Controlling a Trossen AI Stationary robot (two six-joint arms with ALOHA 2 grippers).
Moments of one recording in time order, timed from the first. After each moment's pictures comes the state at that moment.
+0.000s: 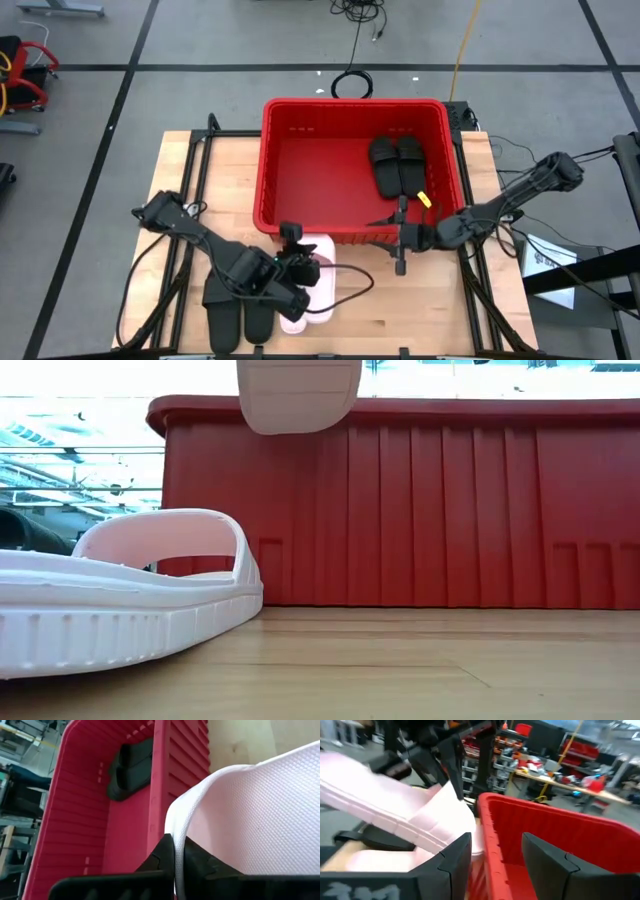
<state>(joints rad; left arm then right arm) -0.52 1.92 1.93 -1.20 -0.86 -0.19 0.49 1.07 0.65 0.30 0.58 -0.17</state>
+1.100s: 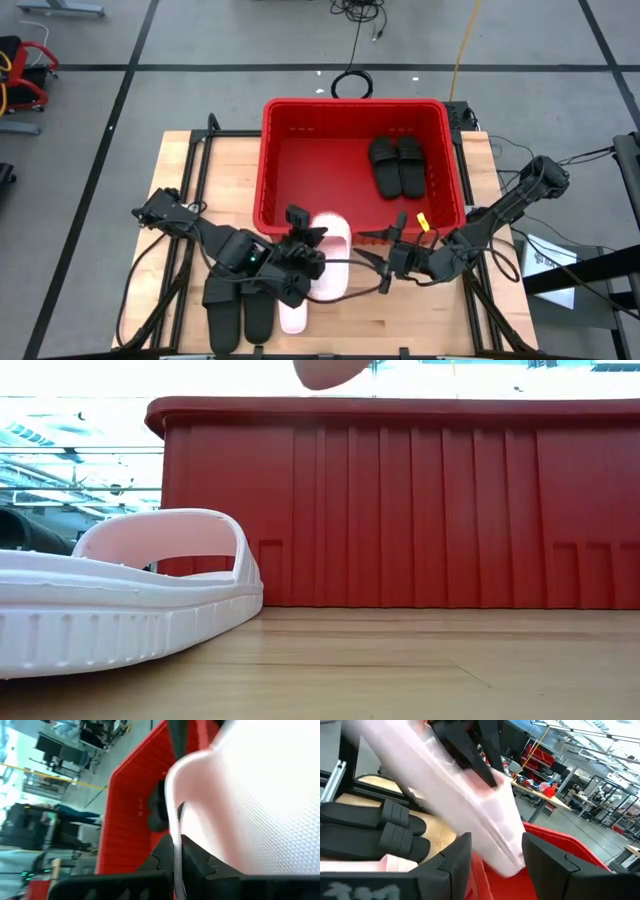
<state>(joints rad) -0.50 1.91 2.08 -1.10 -0.94 0.17 0.65 1.32 0.93 0.25 0.94 -0.31</state>
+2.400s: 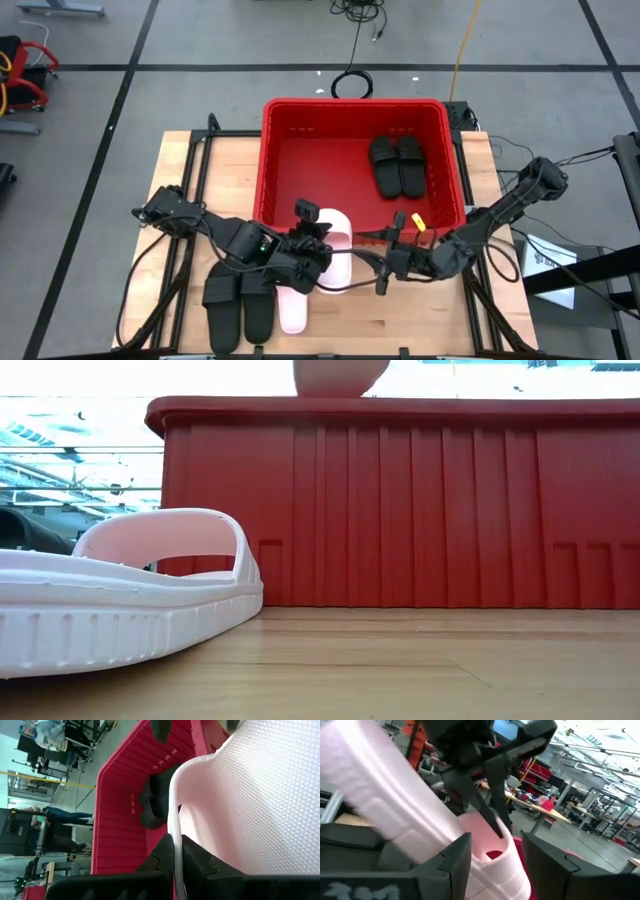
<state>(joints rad) -0.44 1.91 2.07 -1.09 -0.85 0.24 0.62 1.35 0.93 0.42 0.91 -0.41</state>
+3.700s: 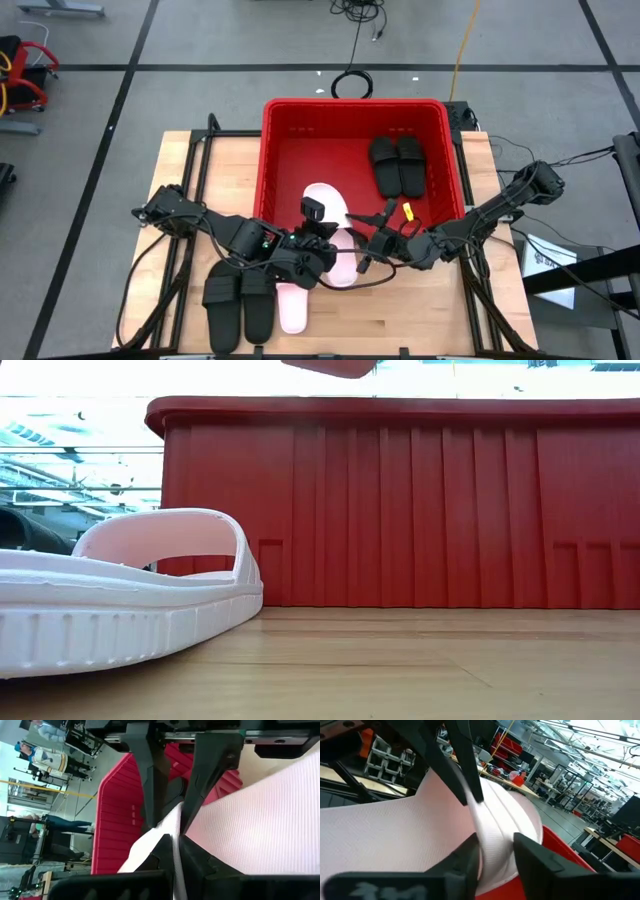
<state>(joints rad) -0.44 1.91 2.07 -0.99 -0.81 0.31 0.49 1.41 0.93 0.38 1.00 -0.39</state>
